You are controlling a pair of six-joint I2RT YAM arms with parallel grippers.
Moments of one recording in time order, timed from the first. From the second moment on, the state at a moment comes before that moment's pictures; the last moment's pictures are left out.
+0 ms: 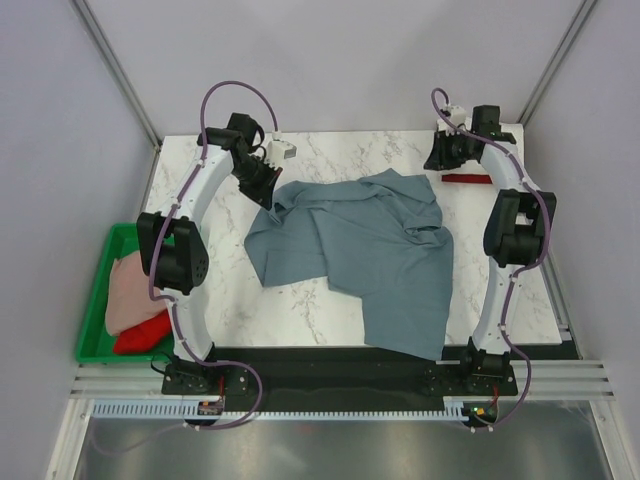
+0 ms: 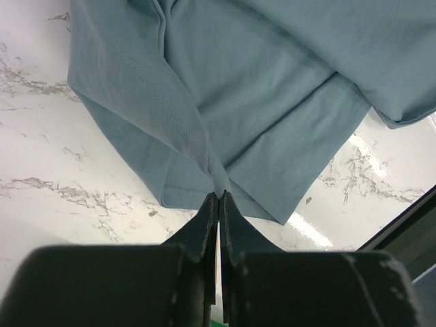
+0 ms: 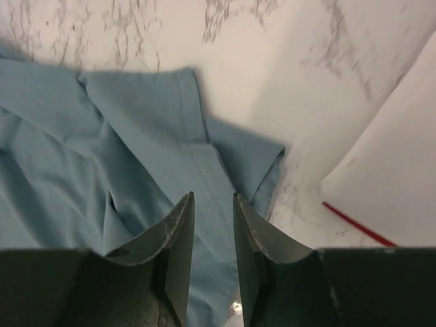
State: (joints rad) left arm -0.23 1.99 1.90 -1.17 0.37 0.47; right arm -0.10 2.25 2.01 -0.59 -0.57 -0.22
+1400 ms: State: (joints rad) left arm -0.23 2.03 1.94 -1.17 0.34 0.47; right arm -0.16 2.37 1.92 -0.69 -0.65 -0.21
